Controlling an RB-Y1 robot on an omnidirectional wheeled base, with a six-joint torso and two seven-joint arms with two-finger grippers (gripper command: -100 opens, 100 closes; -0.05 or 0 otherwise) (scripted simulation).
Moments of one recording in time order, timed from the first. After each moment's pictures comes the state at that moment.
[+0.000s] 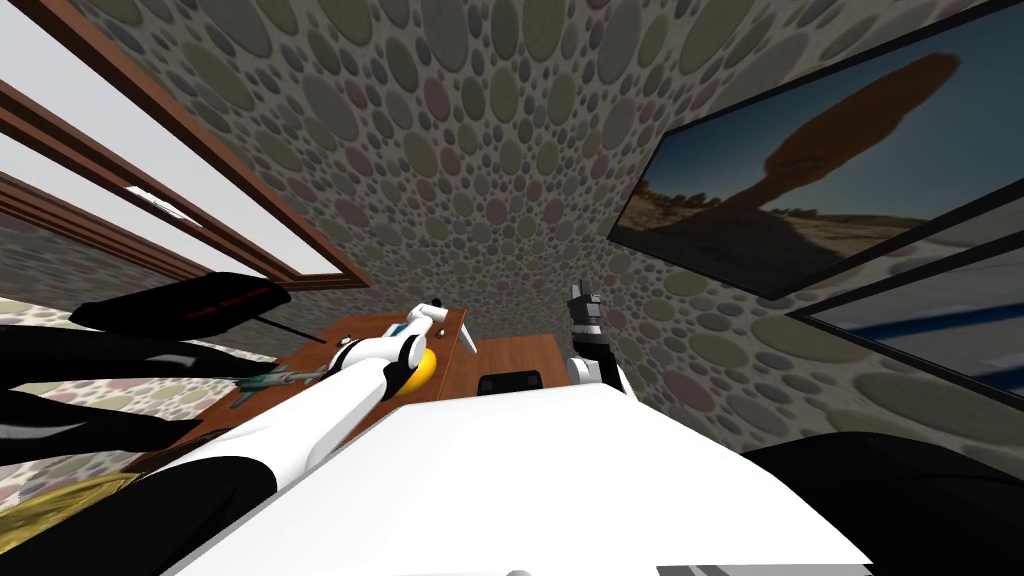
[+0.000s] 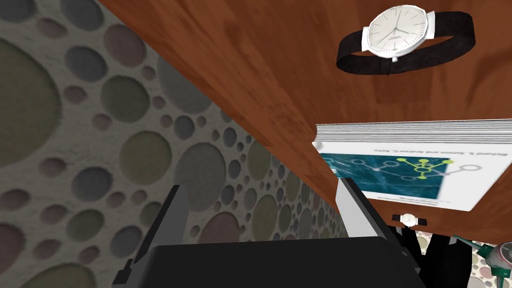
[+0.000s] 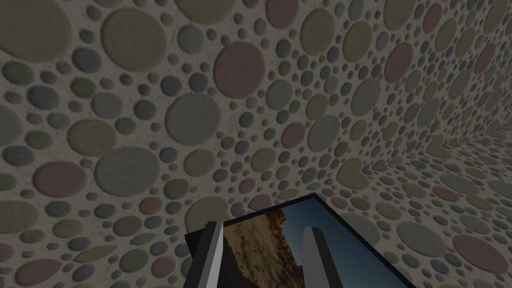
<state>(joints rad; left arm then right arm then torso) -0.76 0.37 0.17 -0.37 -0.32 0.58 -0.26 0.55 0.02 0.07 -2.24 0.01 -0.37 -0.04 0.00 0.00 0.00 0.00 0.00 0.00</state>
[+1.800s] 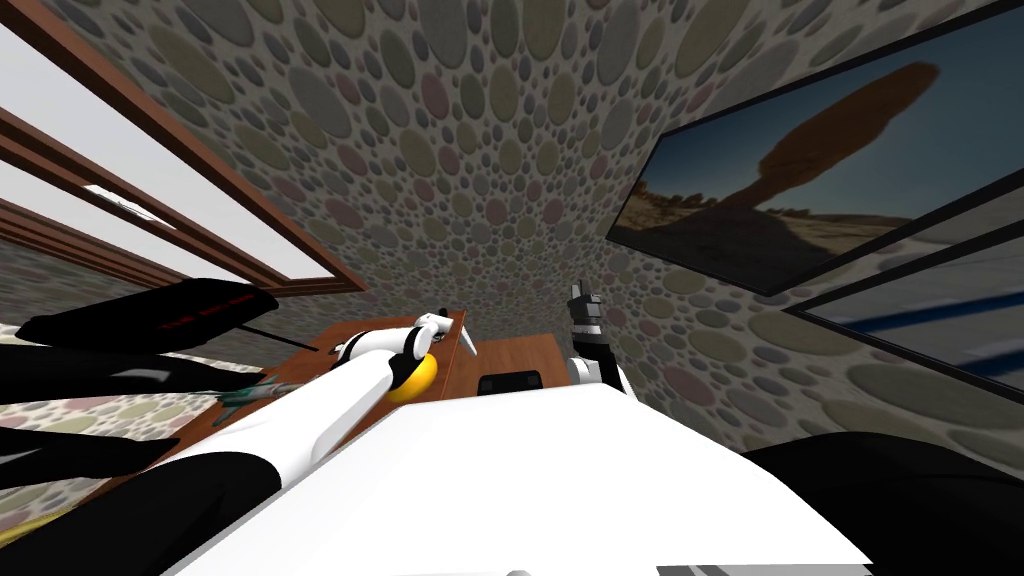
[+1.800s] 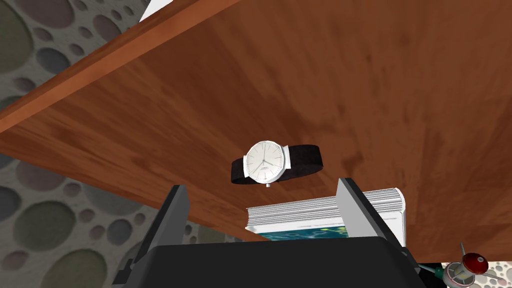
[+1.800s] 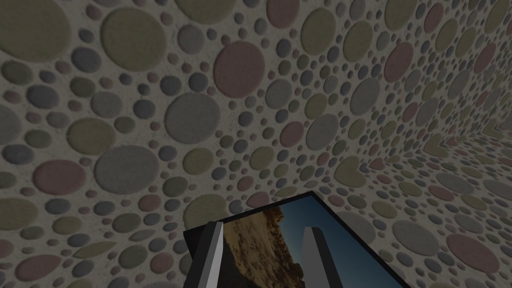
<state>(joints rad) -0.84 0.34 0.21 -0.03 -0.36 0.62 -0.25 0.55 0.02 0.07 -2.24 0.01 -0.37 -0.04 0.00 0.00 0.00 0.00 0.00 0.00</state>
